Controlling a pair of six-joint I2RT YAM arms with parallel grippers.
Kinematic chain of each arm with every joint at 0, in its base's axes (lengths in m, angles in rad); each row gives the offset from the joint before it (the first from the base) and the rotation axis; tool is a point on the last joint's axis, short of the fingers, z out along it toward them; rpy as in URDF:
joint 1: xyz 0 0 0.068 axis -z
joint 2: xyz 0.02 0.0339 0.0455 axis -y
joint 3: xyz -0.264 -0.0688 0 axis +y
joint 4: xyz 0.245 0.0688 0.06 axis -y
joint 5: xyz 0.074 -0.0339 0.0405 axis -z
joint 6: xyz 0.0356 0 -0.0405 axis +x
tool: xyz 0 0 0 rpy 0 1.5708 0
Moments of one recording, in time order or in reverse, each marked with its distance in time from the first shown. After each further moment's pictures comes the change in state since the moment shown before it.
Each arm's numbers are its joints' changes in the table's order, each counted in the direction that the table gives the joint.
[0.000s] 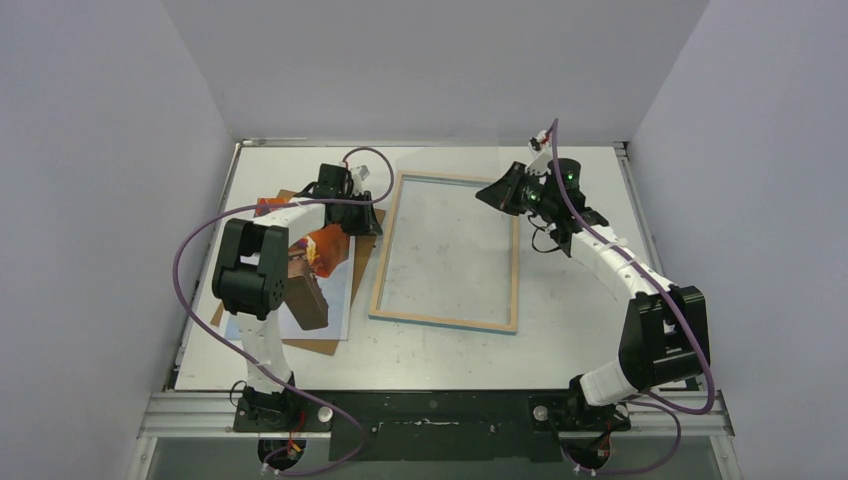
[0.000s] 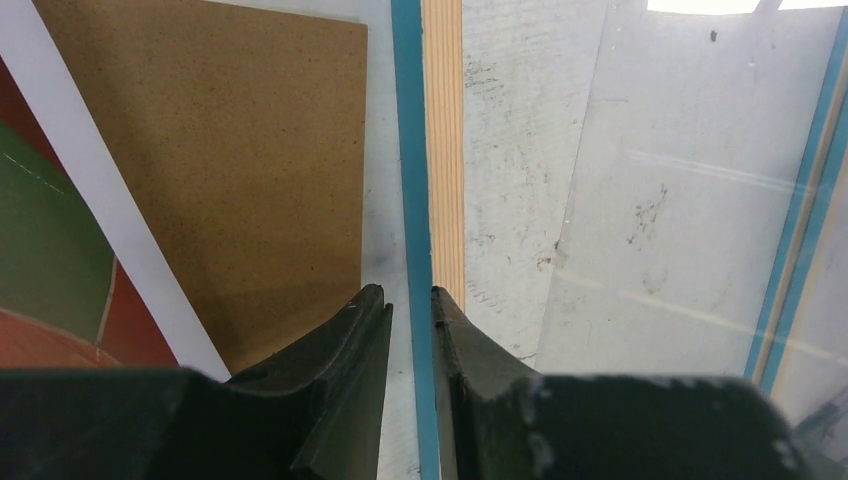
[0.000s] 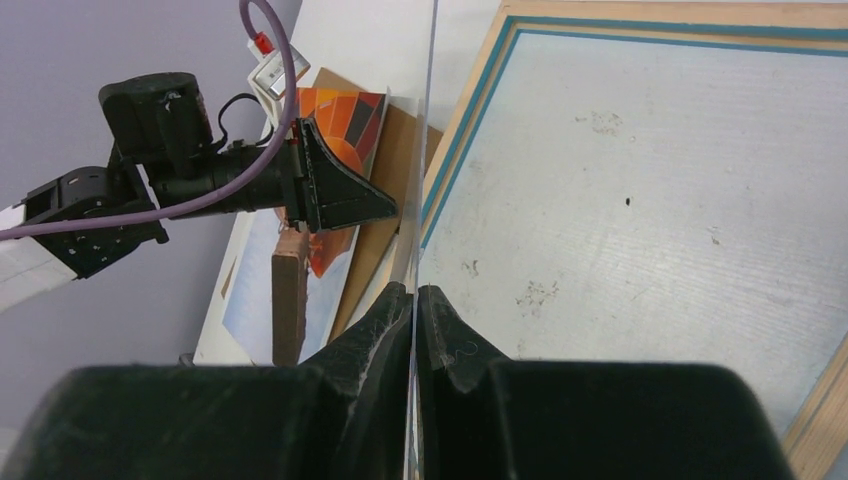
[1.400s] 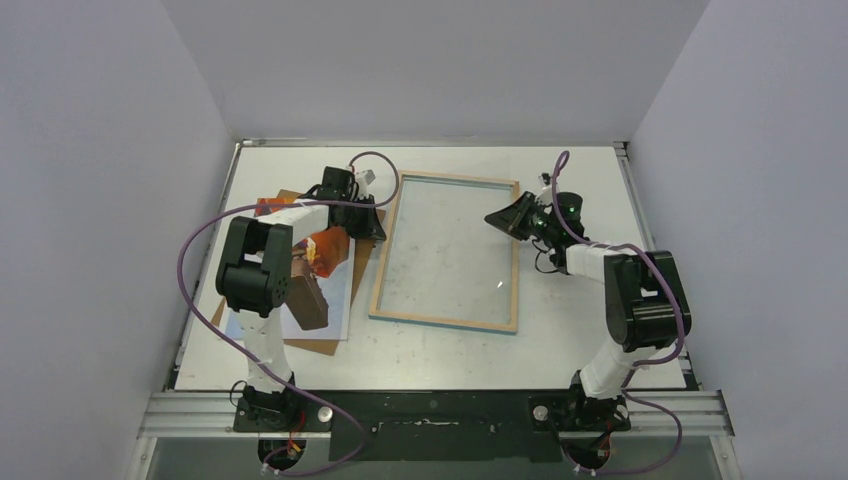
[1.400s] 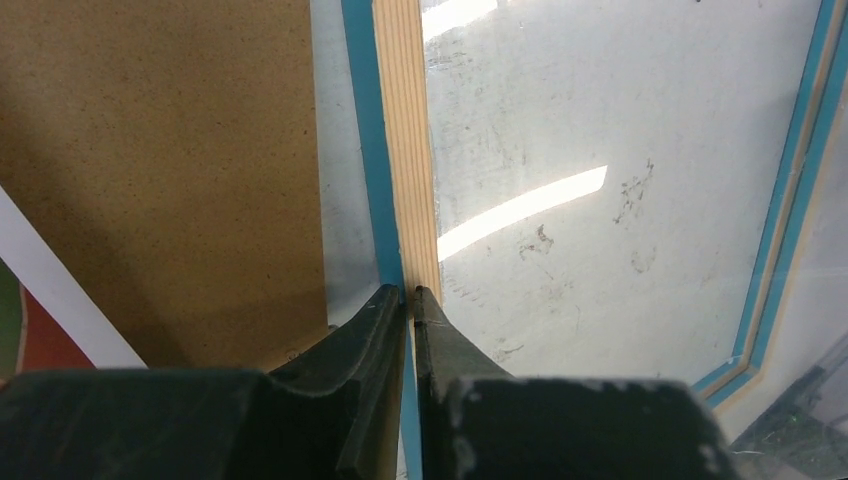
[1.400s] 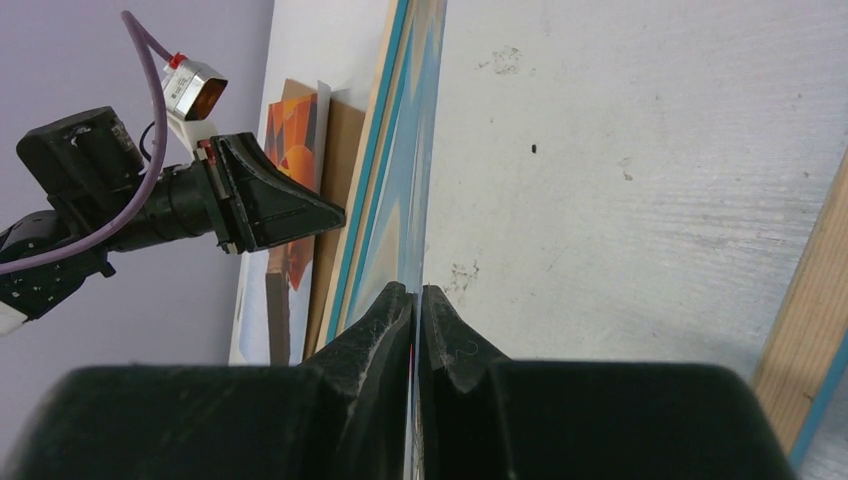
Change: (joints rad) left arm 0.012 -0.029 0.004 0.008 0.063 0.013; right arm 0.112 -0.219 0.254 0.460 -0.101 0.188
